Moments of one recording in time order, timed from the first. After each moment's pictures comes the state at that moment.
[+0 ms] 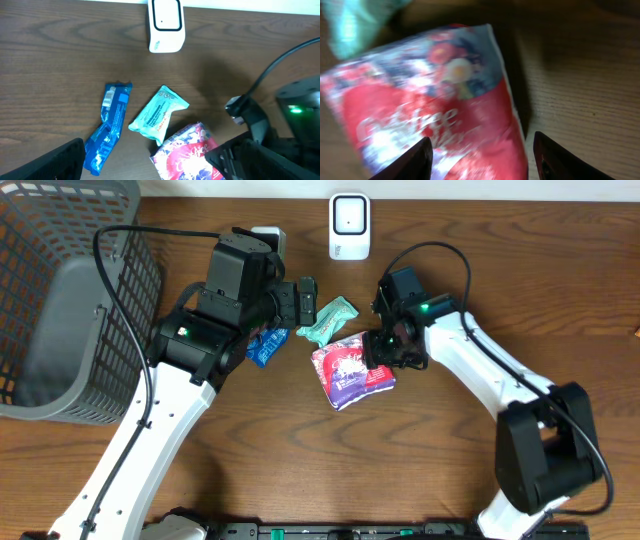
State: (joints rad) left arm -0.41 1.40 1.40 -0.73 0.04 -0.33; right arm 0.41 1.84 1.29 -0.80 -0.17 0.30
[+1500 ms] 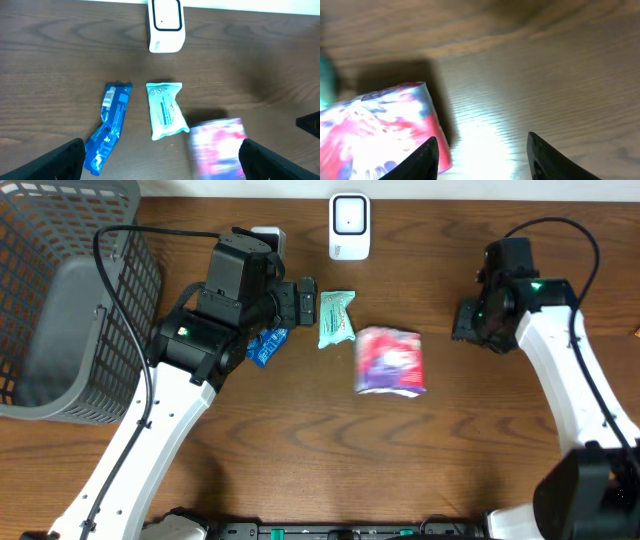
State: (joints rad) left arm -0.41 1.40 1.40 -0.73 0.04 -0.33; right arm 0.07 1.64 1.38 -1.01 -0.01 0.30
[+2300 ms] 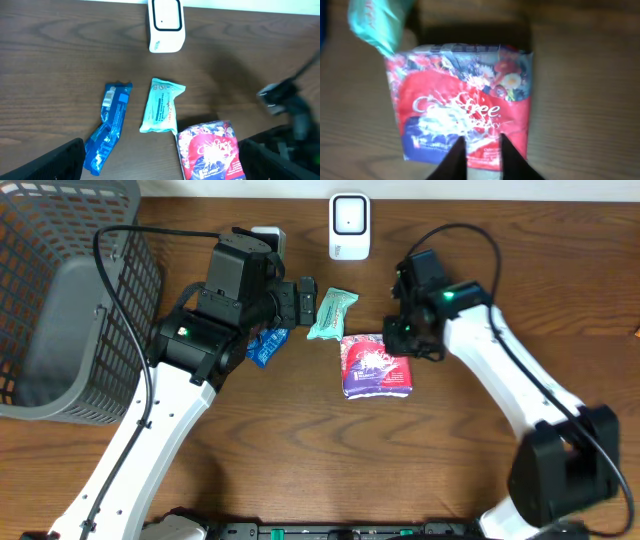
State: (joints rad) left arm -0.41 1.40 1.40 -0.73 0.04 -0.33; right arm 0.37 1.78 1.38 -0.95 -0.10 0.33
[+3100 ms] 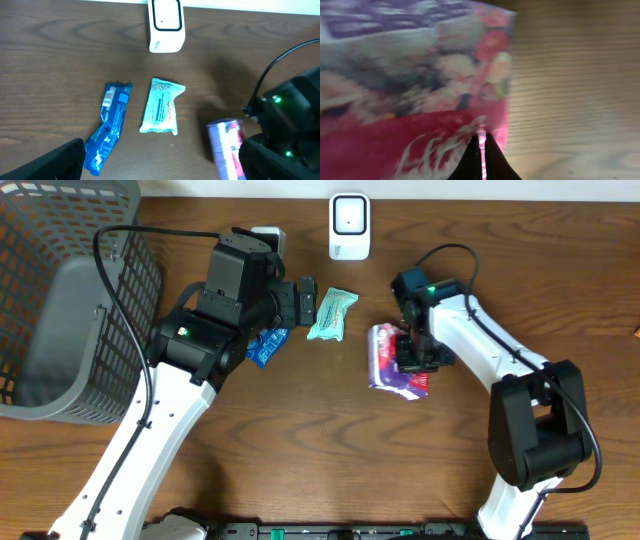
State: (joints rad) left arm -0.41 1.40 1.40 -0.73 0.04 -0.33; right arm 0.32 1.95 1.39 -1.09 0.11 0.34
